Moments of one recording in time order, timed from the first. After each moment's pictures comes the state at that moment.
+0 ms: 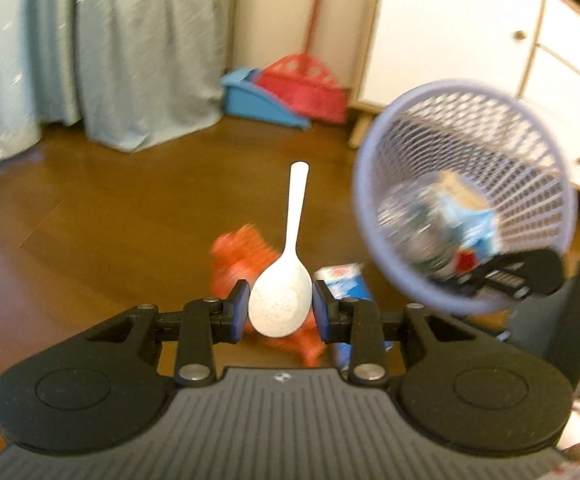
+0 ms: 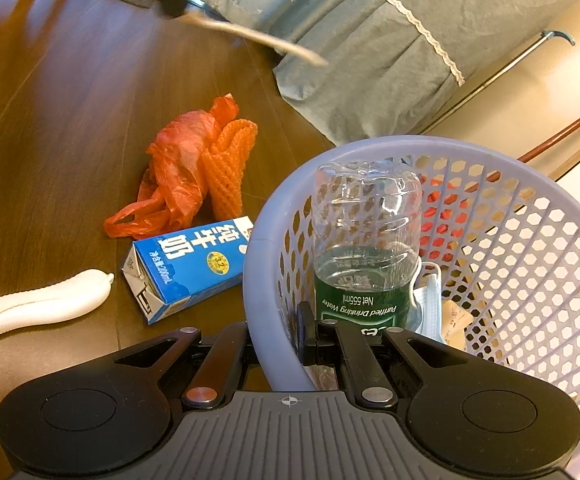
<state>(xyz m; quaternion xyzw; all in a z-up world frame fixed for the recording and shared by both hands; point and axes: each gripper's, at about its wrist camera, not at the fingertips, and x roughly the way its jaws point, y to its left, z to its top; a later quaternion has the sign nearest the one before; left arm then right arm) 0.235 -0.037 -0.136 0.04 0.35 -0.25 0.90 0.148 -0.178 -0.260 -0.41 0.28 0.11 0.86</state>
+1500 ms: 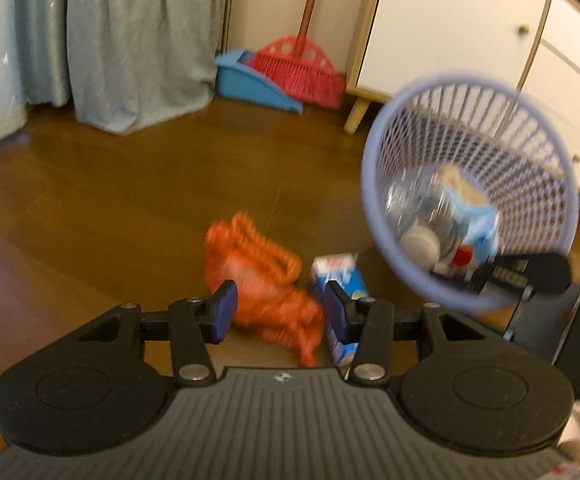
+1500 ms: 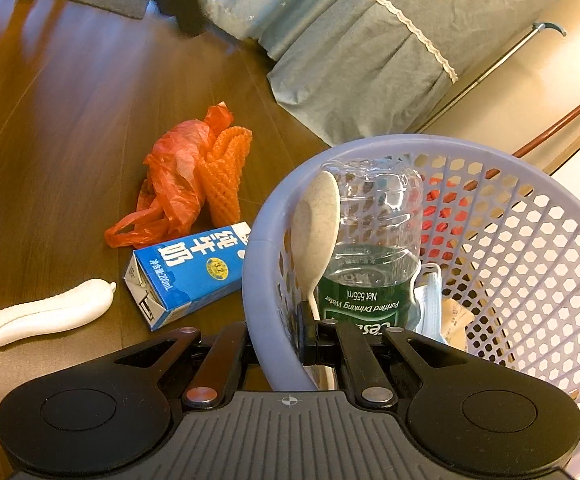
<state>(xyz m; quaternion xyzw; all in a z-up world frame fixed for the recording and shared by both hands) 0.248 -0.032 -0.156 0.03 0.39 -0.25 0.89 0.147 -0.181 -0.257 -0.38 0.28 0.11 0.87</state>
